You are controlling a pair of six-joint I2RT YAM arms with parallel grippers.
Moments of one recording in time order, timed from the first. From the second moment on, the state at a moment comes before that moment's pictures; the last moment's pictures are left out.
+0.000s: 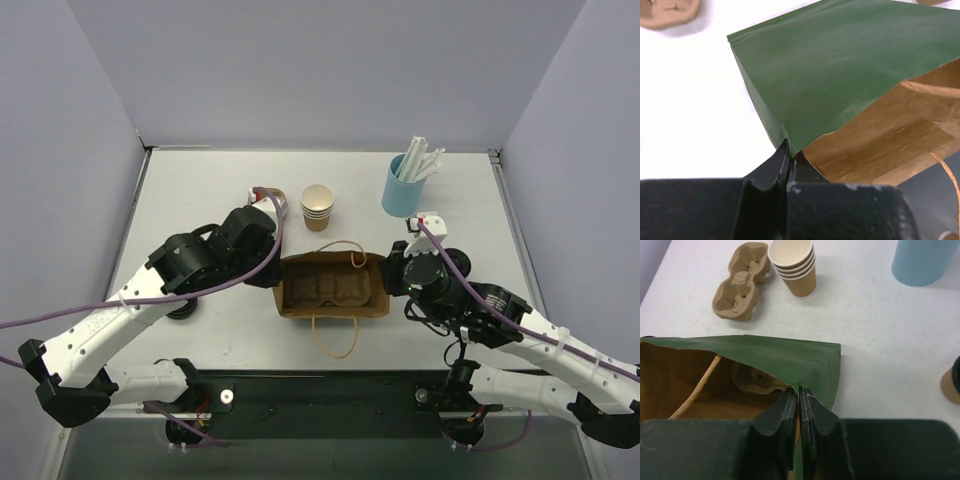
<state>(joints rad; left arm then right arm) -0.91 1.17 1.41 -1.08 -0.17 -0.63 1.07 0.85 0.99 -0.67 0.63 0.60</state>
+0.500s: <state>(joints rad) -0.83 1.21 1.39 -0.96 -0.14 -0.54 0.97 0.86 1.23 -0.69 0.48 0.52</state>
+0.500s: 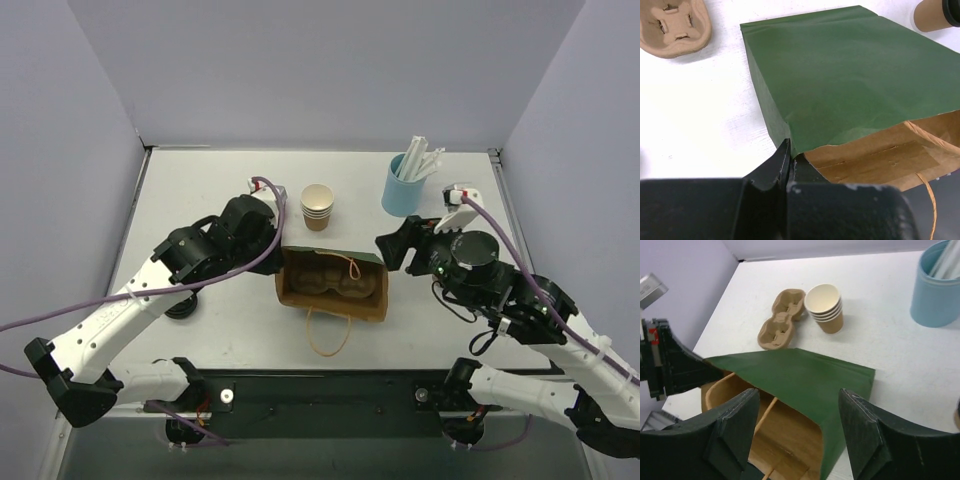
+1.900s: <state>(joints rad) -0.82 0.99 1.15 -0.83 -0.05 -0.59 -0.04 1.33 1.08 -0.89 0.06 0.34</state>
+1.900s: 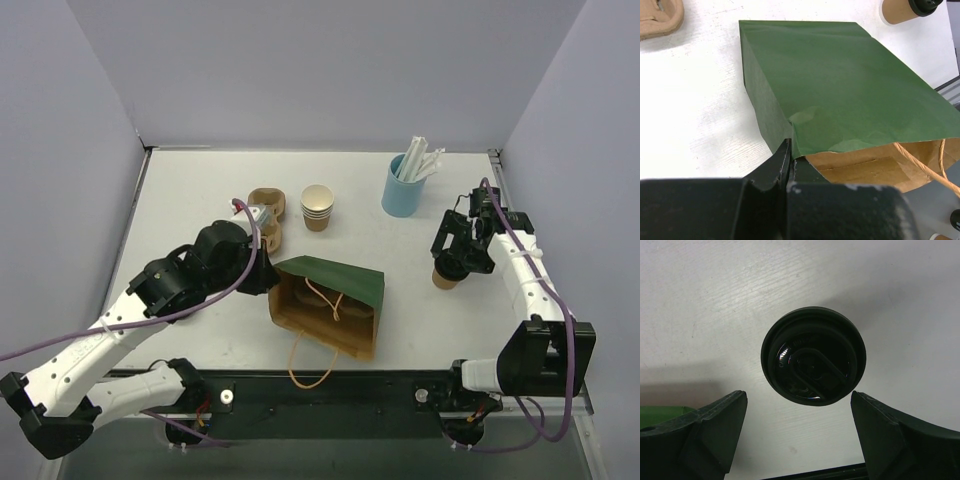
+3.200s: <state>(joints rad) -0.82 0.95 1.13 -0.84 -0.05 -0.62 -0.08 1.46 1.12 -0.84 0.07 0.29</state>
